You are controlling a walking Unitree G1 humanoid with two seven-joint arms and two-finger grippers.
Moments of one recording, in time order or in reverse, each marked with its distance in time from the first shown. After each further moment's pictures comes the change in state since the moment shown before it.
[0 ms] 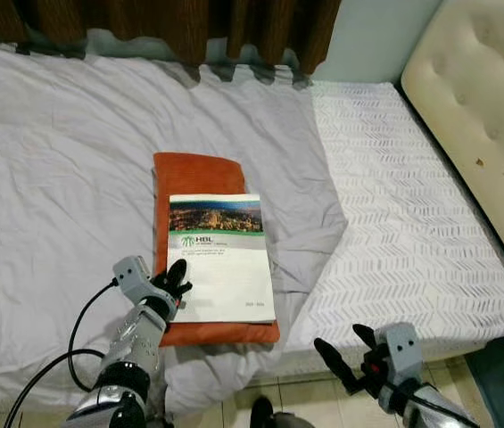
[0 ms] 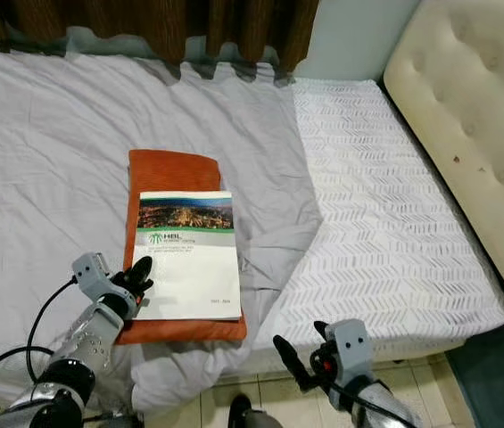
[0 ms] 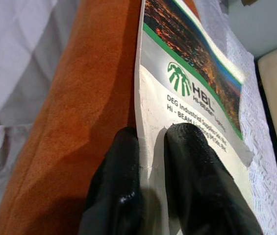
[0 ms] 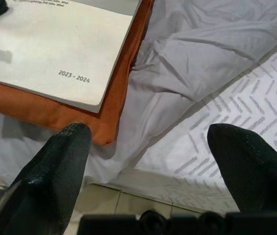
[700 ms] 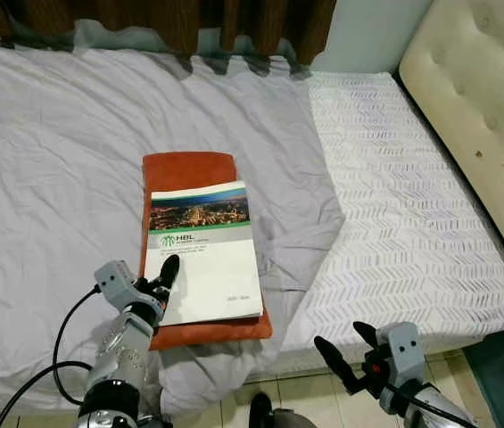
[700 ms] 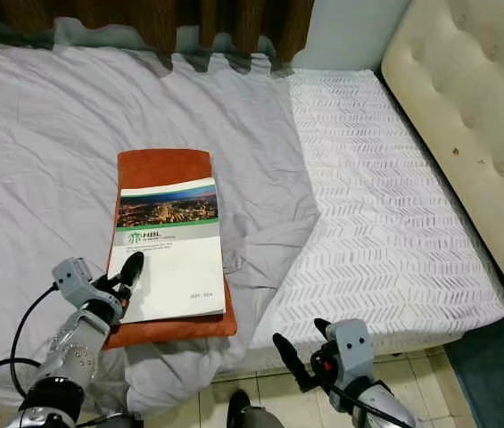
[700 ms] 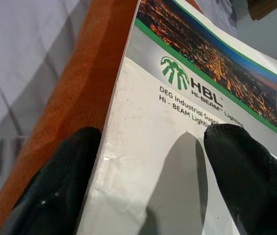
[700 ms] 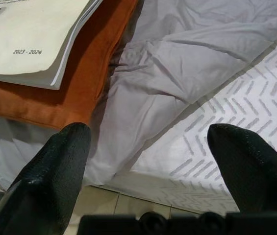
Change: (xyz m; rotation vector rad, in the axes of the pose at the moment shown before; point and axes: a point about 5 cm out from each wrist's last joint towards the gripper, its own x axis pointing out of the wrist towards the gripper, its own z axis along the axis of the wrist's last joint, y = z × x) left arm -0.015 0.013 0.008 -0.019 -0.075 0.019; right arm -0.006 0.003 0.004 -0.013 -0.026 0.005
